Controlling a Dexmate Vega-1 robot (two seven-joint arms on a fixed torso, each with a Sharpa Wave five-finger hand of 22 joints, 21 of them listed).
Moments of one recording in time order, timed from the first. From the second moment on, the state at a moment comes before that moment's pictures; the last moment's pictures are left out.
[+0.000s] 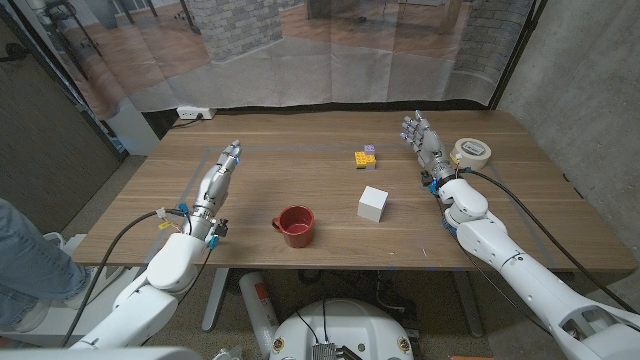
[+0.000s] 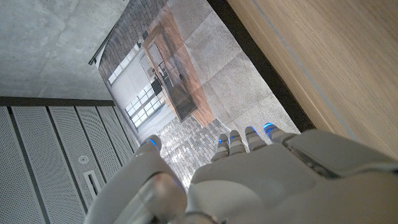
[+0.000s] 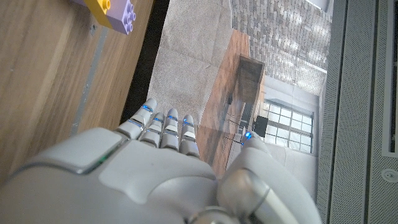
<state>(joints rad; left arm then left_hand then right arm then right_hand) 1.42 0.70 0.13 -1.78 -0.31 -0.46 0.26 0.24 -0.08 0.34 0.08 0.35 -0.12 0.04 0.22 0.18 -0.10 -0.02 0.22 0.18 -0.14 0.01 0.20 0.18 -0.17 -0.03 0.21 0.18 -0.87 -0.49 -0.38 -1.37 0.60 0.36 0.00 0.17 0.00 0.21 0.01 0.27 0.19 0.04 0.20 0.18 0.18 0.09 0.22 0.18 0.08 0.03 0.19 0.18 0.10 -0.04 0.36 0.17</state>
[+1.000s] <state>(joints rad) 1.55 0.71 0.05 -1.89 -0.21 -0.35 0.33 0.27 -0.07 0.34 0.06 0.35 -0.07 0.02 0.22 0.18 -0.06 -0.04 0.22 0.18 -0.10 -0.01 0.20 0.18 -0.17 -0.03 0.21 0.18 -0.83 -0.47 -0.40 -1.30 0.61 0.37 0.04 0.17 0.00 0.21 0.01 0.27 0.19 0.04 0.20 0.18 0.18 0.09 0.22 0.18 0.08 0.03 0.19 0.18 0.10 -0.04 0.35 0.17</state>
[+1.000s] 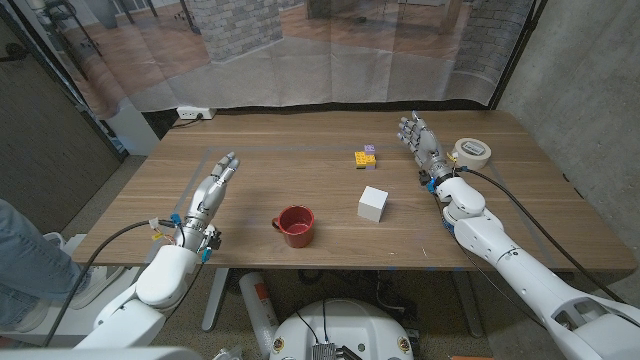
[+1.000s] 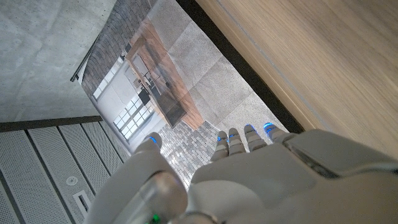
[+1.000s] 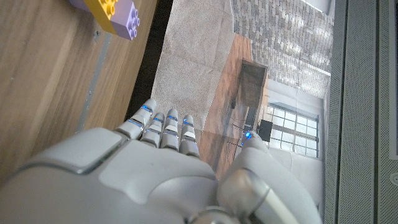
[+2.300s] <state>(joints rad) 1.66 0.73 -0.14 -1.92 0.06 -0.38 0.32 0.29 -0.06 0.33 0.05 0.36 0.03 0.01 0.24 0.18 0.02 -0.06 0.24 0.18 -0.05 -0.03 0.20 0.18 -0.17 -0.03 0.21 0.18 -0.83 -0.49 -0.43 -1.40 0.54 0.29 -0.04 0.17 0.00 0.21 0.01 0.26 0.19 0.04 0.20 0.18 0.19 0.08 0.22 0.18 0.08 0.03 0.19 0.18 0.10 -0.04 0.34 0.17</state>
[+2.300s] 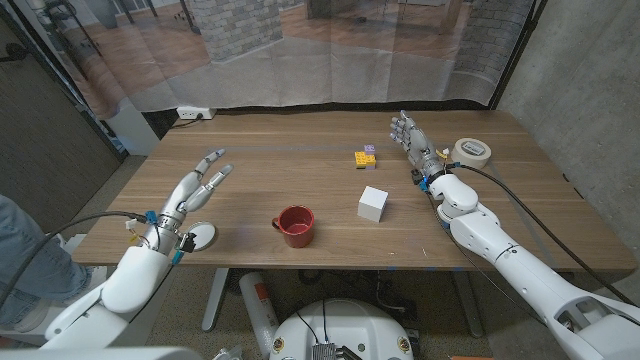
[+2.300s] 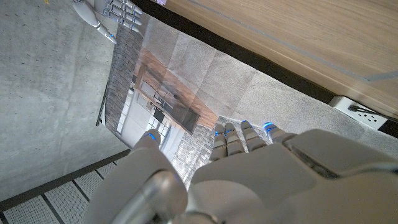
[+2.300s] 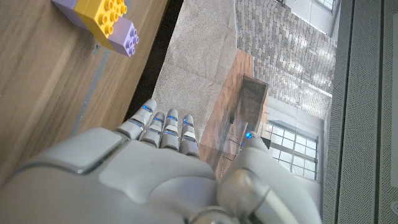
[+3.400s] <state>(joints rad) 1.73 0.66 -0.28 -2.00 0.29 -0.34 0.27 0.31 -0.06 0.33 0.04 0.39 0.10 0.01 0.25 0.18 0.08 -0.08 0.24 0.18 0.01 -0.03 0.20 0.18 -0.14 -0.03 0.21 0.18 -0.82 -0.47 -0.44 -1.40 0.51 0.31 -0.05 0.17 0.00 0.20 0.00 0.26 0.19 0.04 0.20 0.18 0.19 0.09 0.22 0.18 0.08 0.03 0.19 0.18 0.11 -0.04 0.33 0.17</state>
